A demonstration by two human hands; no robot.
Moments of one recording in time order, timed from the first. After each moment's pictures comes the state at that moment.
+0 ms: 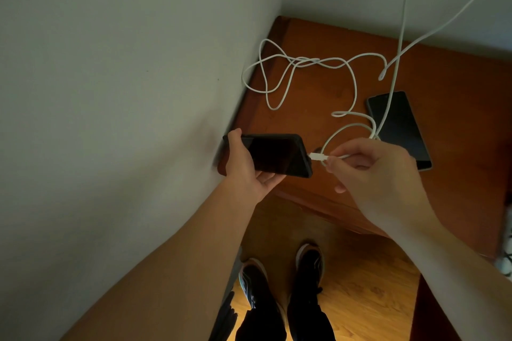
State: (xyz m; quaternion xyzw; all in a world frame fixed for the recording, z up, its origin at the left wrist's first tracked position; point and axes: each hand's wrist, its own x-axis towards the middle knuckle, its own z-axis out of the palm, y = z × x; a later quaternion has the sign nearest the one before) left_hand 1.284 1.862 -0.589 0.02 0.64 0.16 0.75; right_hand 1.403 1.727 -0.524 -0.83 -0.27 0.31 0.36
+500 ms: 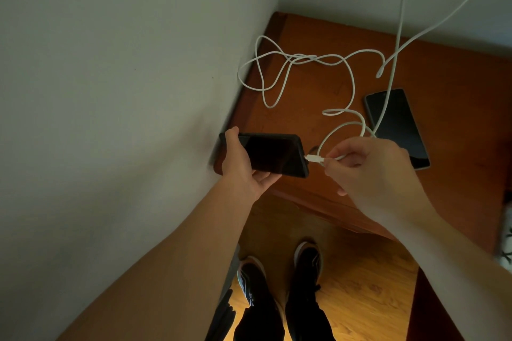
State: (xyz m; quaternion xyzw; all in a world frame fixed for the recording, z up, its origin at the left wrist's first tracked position) left_hand 1.287 1.861 -0.595 0.03 0.66 0.16 0.73; right_hand 1.413 1.733 -0.528 -0.85 -0.31 0.31 0.28
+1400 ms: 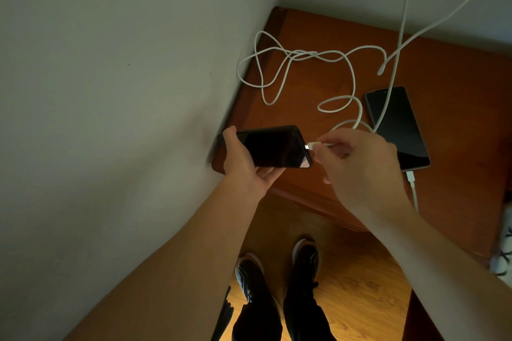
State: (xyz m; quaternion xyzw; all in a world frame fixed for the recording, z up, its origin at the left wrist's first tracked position) left_hand 1.294 1.855 -0.597 0.00 0.64 0.21 0.74; right_hand 1.401 1.746 -0.535 -0.85 -0.32 0.26 0.32
